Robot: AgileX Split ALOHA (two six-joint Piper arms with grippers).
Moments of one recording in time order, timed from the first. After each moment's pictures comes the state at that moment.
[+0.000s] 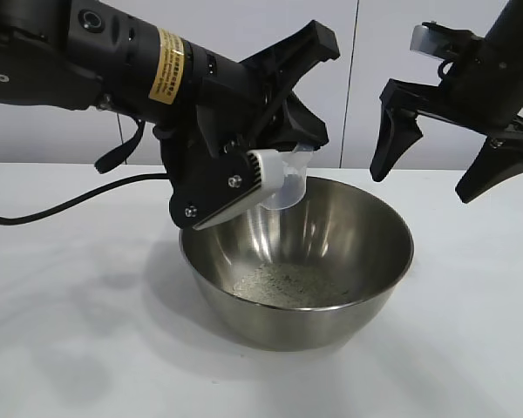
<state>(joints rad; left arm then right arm) -0.68 1.80 -1.04 1.00 -0.40 1.54 0.11 1.80 -1.30 0.32 0.87 -0.15</state>
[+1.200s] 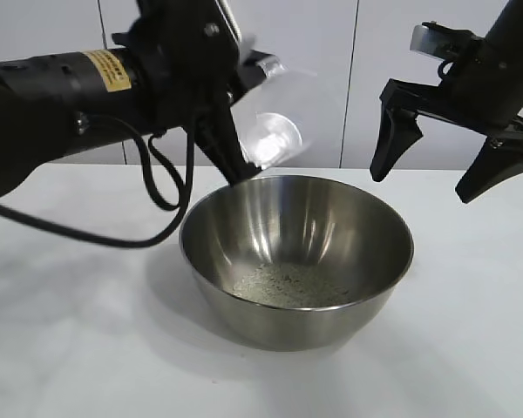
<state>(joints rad) -0.68 1.80 -0.79 -0.07 -1.00 0.62 0.11 1.80 -1.30 0.32 0.87 -0.15</state>
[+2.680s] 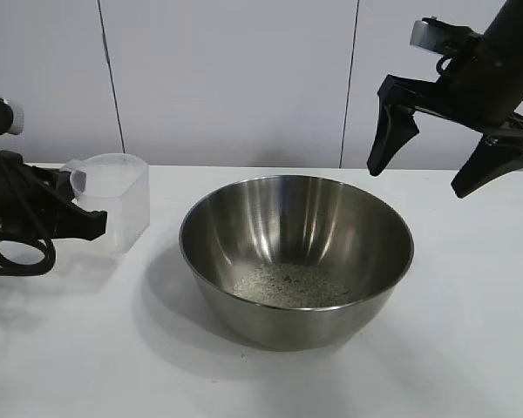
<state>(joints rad) -0.38 1.94 -0.46 -0.09 -1.15 0.19 0.11 1.80 -1.30 0.33 0.82 -0.15</state>
